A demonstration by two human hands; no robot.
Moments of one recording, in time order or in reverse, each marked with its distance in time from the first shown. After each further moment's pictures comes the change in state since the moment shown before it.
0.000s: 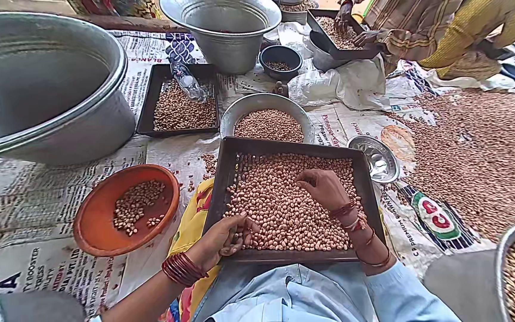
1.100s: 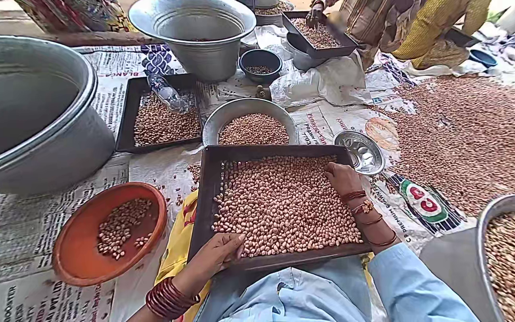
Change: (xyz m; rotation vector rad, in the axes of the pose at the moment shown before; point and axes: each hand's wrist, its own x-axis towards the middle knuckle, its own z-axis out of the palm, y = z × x) left_hand 0.000 -0.012 0.003 0.208 -0.085 0.156; right_hand -0.001 0.089 -0.029 -0.351 0.035 0.465
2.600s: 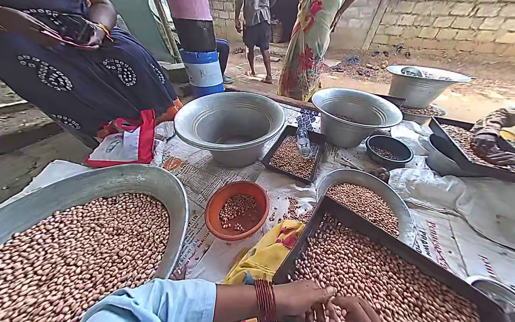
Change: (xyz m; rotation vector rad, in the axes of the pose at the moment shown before) left_hand -0.013 0.027 0.017 0.176 -0.030 -0.094; right_hand -0.138 -0.131 0.033 0.451 0.106 -0.944
